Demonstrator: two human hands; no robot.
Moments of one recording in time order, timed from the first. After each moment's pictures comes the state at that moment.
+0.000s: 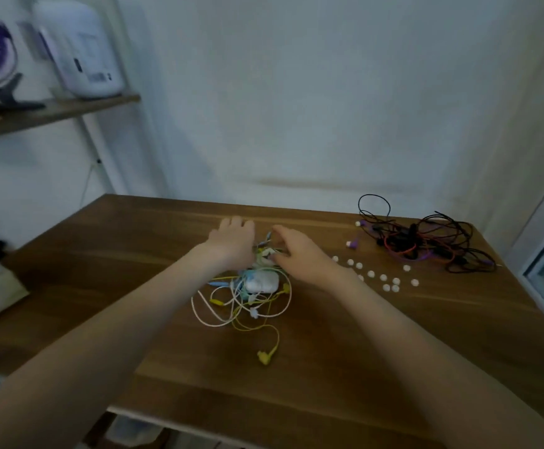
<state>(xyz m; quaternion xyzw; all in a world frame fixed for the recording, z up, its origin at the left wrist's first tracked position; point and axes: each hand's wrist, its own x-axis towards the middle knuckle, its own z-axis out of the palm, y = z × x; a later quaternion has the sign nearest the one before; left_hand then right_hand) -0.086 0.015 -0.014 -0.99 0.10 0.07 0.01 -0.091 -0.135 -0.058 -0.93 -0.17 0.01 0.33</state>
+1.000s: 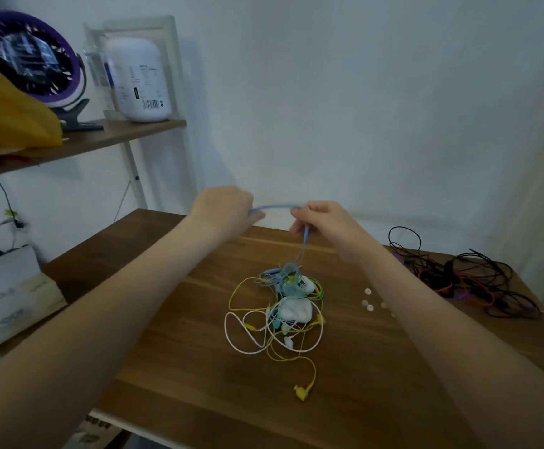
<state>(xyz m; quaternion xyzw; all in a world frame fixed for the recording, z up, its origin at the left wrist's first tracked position) -0.087 0.078 0.075 -0.98 0.08 -0.16 0.11 -0.068 -0.109 0.029 -0.78 -0.16 0.00 0.60</state>
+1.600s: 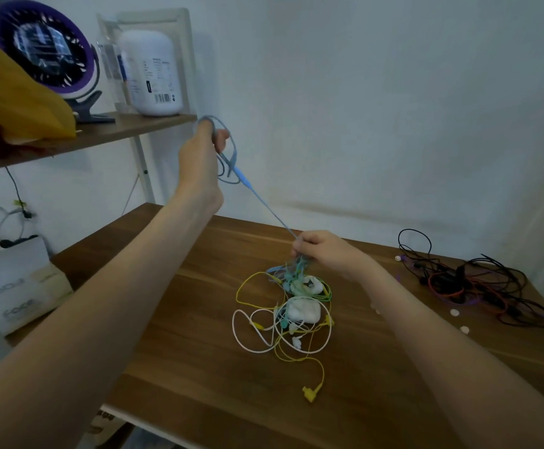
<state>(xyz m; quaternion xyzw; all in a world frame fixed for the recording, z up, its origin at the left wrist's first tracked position) -0.074 0.101 0.107 -0.59 -0.05 -0.24 -0.77 -0.058 -0.103 -0.010 -0.88 -0.17 0.09 0.43</state>
